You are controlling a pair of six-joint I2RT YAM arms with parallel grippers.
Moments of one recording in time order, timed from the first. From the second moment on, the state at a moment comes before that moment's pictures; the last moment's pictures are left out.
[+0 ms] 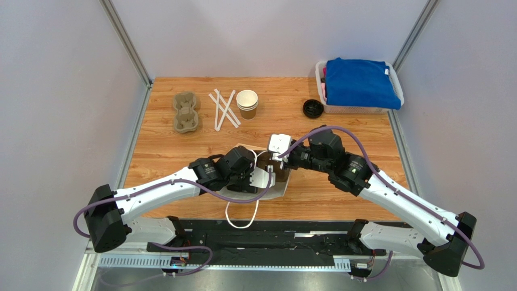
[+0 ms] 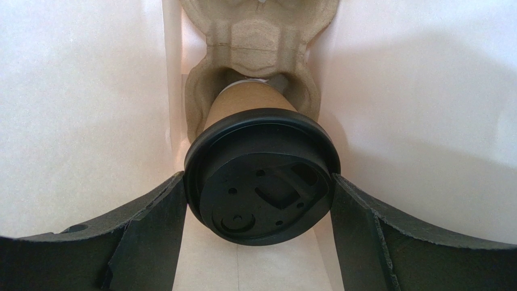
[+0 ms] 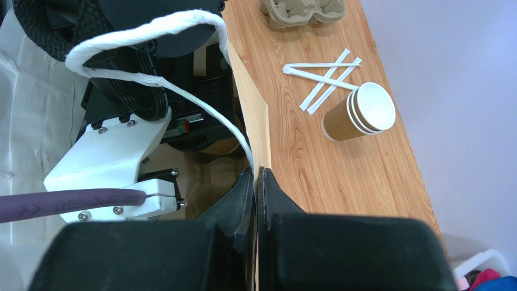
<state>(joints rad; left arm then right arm) -0.99 1.23 0.91 -0.57 -0.18 0.81 0.90 1.05 1.04 -0.32 -0.22 -0.55</state>
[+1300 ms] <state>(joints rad) -0.79 1.66 1.34 -0.78 0.09 0.87 0.48 1.38 1.32 -0.48 -0.73 -0.38</state>
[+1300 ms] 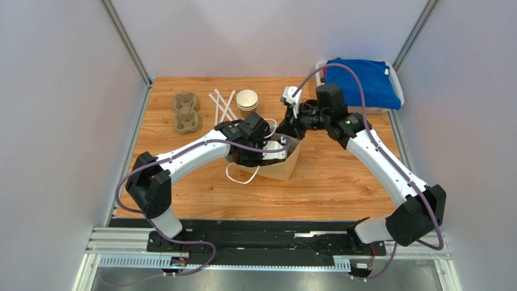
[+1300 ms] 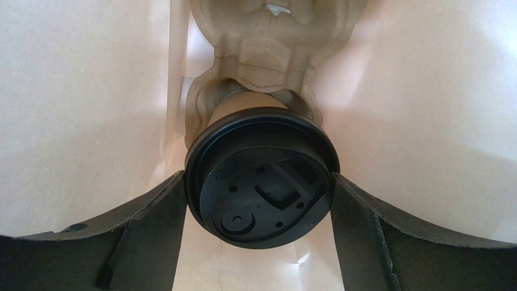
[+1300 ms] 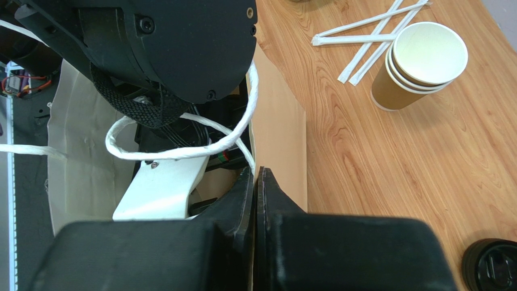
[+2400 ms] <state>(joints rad) -0.75 1.81 1.48 -0.83 0.16 0.88 0.37 1.52 1.39 -0.48 -0.87 -0.38</state>
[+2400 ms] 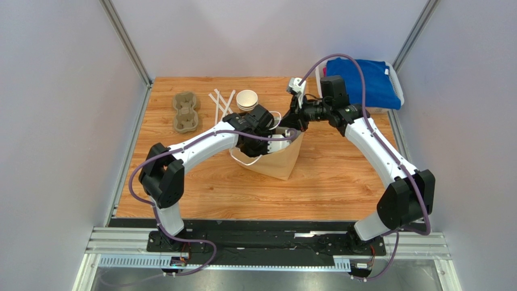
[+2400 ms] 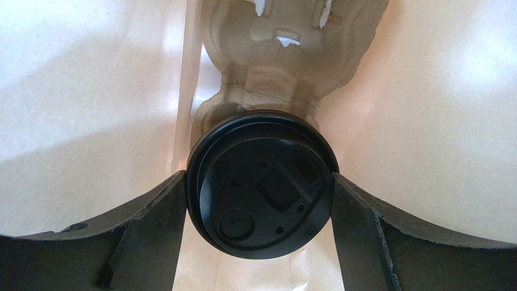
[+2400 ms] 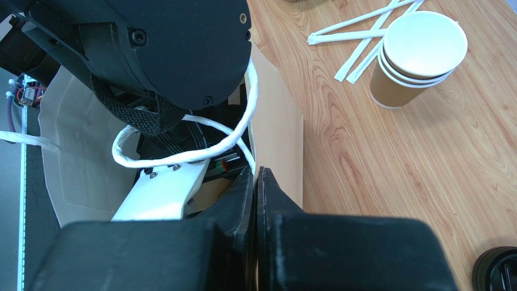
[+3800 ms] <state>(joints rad) -0.74 1.72 1.53 -0.93 0.16 0.82 0.37 1.55 1.44 -0.54 -0.87 -0.41</state>
